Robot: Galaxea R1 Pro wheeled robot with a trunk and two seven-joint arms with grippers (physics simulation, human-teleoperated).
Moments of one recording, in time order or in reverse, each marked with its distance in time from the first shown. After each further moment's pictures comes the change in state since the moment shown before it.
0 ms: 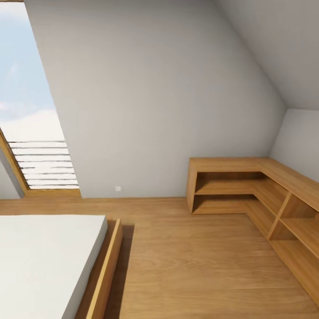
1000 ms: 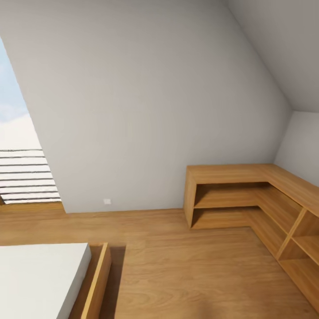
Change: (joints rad) left arm 0.000 0.000 0.000 0.000 0.000 0.000 0.000; right arm 0.000 0.000 0.000 0.000 0.001 0.000 0.012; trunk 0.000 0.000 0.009
